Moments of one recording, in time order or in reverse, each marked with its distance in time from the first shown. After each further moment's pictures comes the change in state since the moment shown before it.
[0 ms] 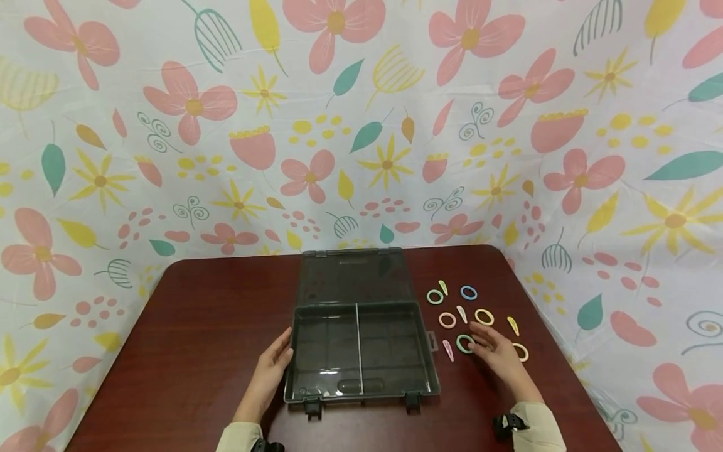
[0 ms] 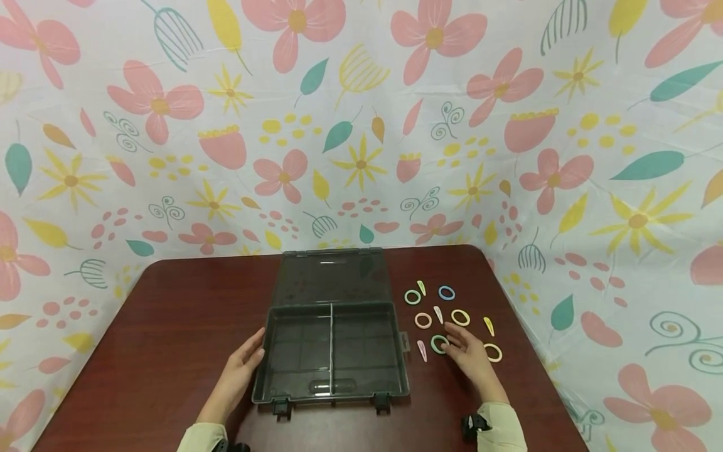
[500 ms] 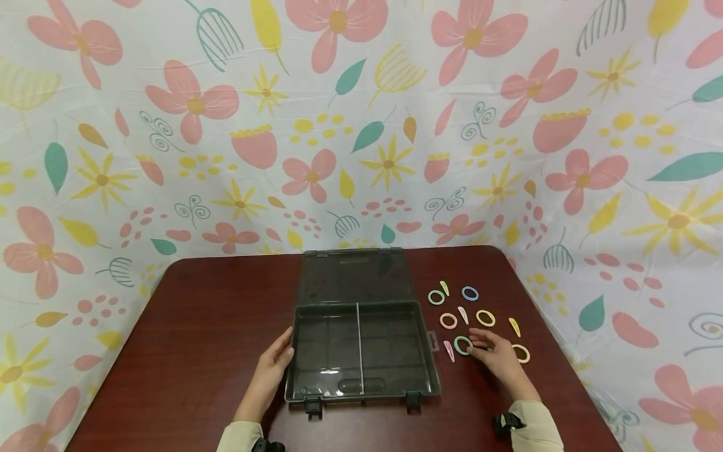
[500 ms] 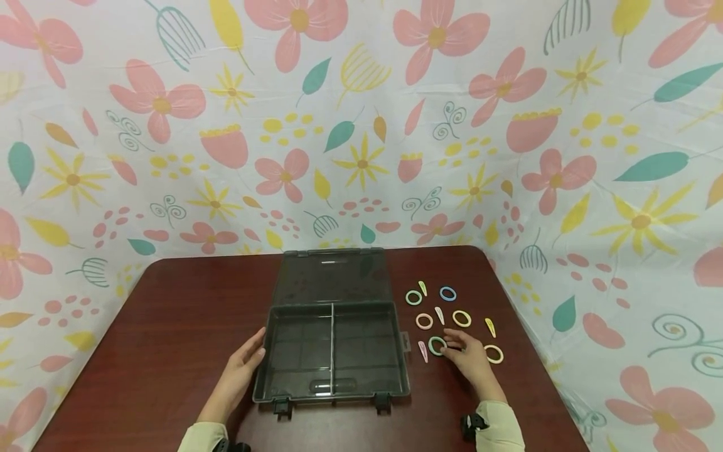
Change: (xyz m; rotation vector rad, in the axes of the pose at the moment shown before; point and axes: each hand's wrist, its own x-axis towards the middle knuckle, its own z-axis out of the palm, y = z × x) left_hand 0.001 -0.001 -0.001 -0.022 -0.006 -0.014; right_hand 0.005 0.004 0.005 -0.077 0.026 0.105
